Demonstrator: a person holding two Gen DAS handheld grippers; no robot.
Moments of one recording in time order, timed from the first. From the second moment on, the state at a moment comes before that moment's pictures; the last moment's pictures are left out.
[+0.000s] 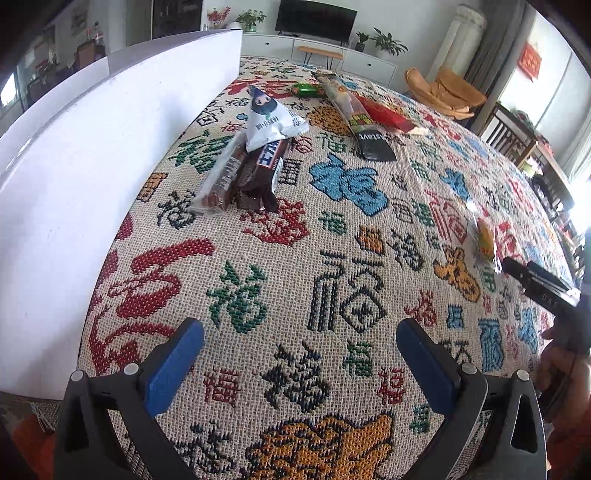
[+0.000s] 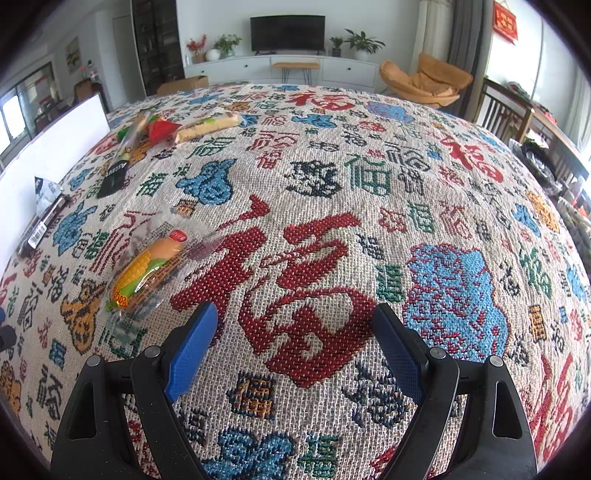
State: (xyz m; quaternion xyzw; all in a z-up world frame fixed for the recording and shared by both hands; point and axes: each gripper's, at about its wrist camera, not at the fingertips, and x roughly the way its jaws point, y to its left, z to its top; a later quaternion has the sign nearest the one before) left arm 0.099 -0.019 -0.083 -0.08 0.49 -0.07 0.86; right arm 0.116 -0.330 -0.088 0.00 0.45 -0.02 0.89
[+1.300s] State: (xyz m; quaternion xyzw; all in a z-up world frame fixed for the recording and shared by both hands) left arm 0.163 0.032 -0.055 -0.12 0.46 -0.05 0.88; right arm 0.116 -0.331 -0.088 0.00 0.45 -0.02 0.89
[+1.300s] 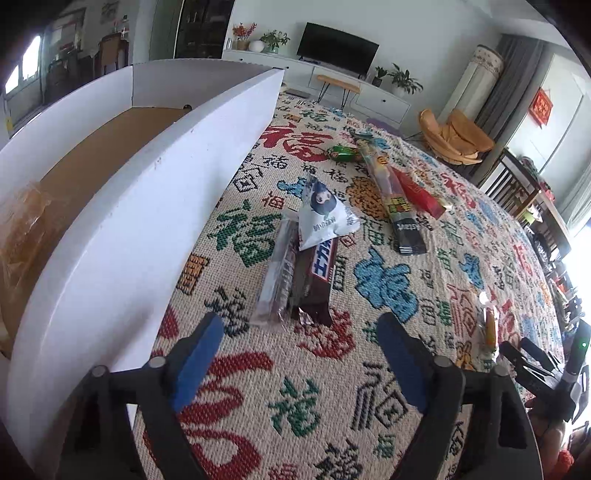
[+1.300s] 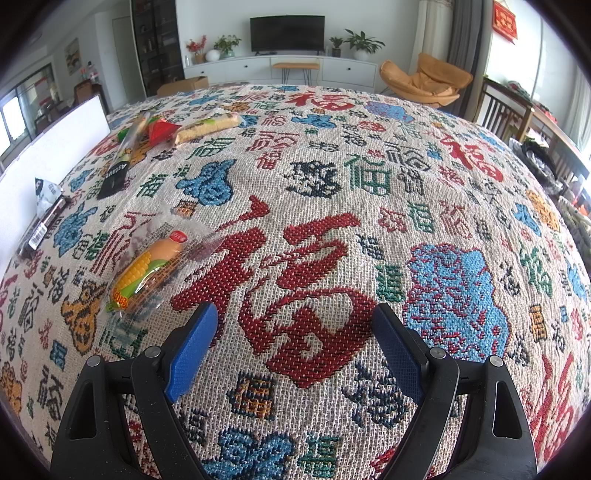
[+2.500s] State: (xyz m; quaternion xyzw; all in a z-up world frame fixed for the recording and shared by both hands) left arm 0.165 -0.054 -0.082 0.03 0.50 -0.14 0.85; right arm 0.116 -0.332 -0.087 0.01 0.45 -0.01 0.90
